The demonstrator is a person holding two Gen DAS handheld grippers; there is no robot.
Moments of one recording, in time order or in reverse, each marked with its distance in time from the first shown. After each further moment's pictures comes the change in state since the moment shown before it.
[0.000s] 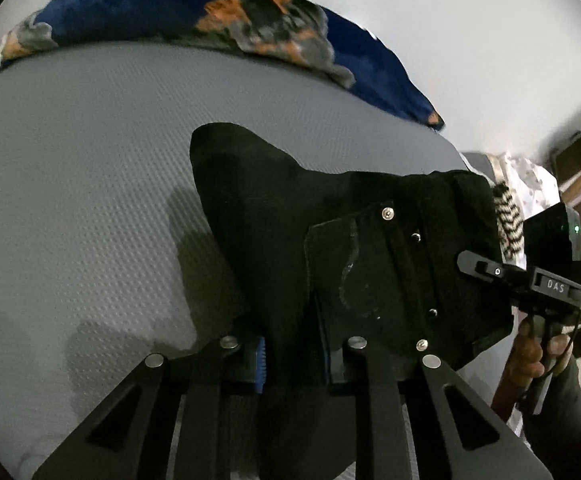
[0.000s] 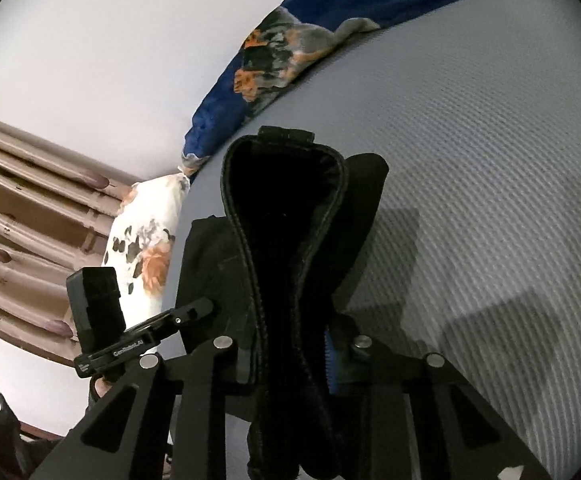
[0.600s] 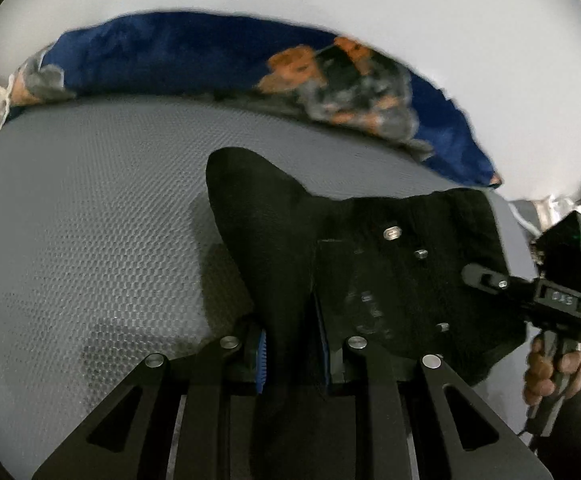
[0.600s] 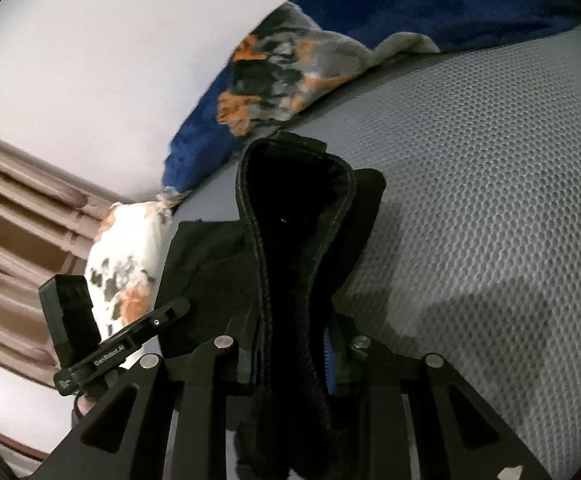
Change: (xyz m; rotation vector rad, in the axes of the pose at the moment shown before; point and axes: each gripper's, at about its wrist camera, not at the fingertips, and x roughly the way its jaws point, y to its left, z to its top) left arm 0.036 0.071 0.101 -0.033 -0.076 0.146; right arm 0.090 0.002 0.108 -0.029 -0.006 -0.061
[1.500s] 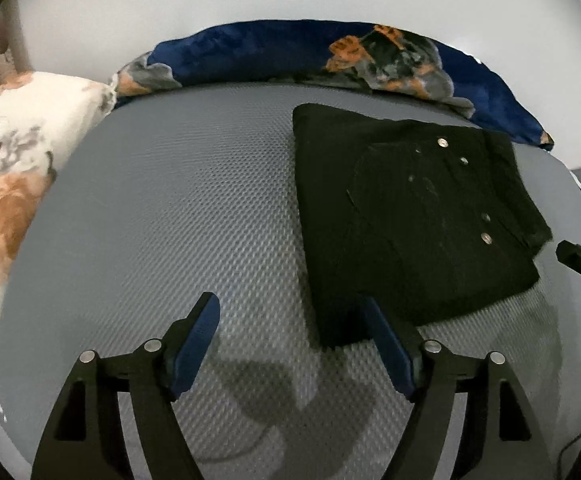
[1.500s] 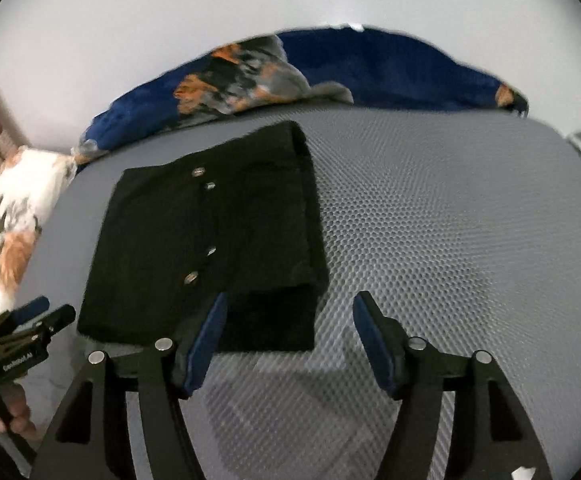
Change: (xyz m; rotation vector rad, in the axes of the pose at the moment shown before) left arm -0.077 -0.011 -0.118 0.047 -0.081 0.326; right arm -0.060 0.064 -0.111 -0.255 -0.166 -0.550
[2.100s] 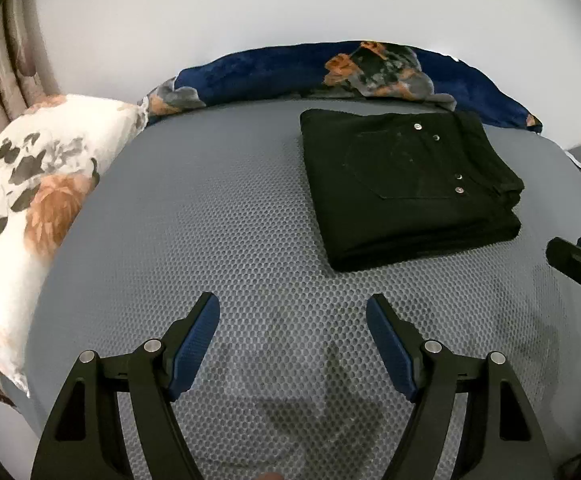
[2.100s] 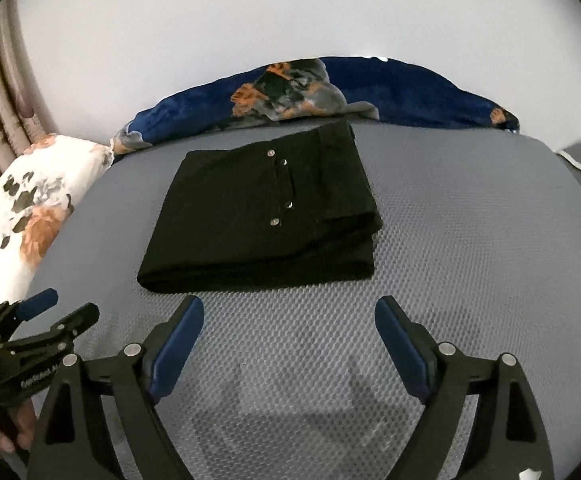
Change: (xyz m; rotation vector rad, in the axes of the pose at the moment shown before) left arm -0.058 -0.006 -0.059 0.065 -0.095 0.075; right arm -0.054 0.057 -0.066 -0.028 -0.097 -0.001
